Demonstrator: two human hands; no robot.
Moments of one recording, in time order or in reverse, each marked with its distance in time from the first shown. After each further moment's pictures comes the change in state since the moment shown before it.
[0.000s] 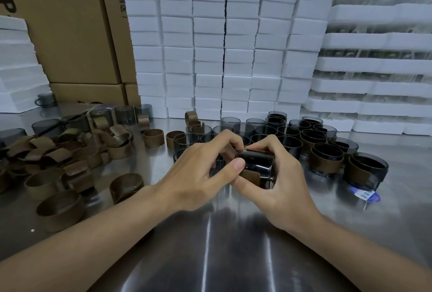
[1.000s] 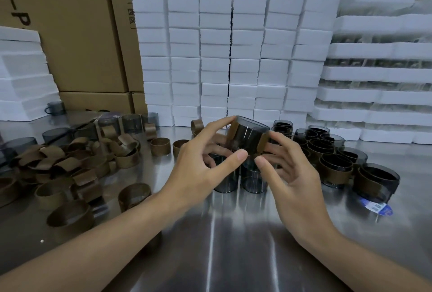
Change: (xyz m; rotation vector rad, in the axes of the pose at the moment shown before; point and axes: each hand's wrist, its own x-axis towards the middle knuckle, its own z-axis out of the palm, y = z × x) left_hand 0.007 0.001 -0.005 -0.277 0.328 -0.142; right_hand 0.008 0.024 0.006 0.185 0.191 0.001
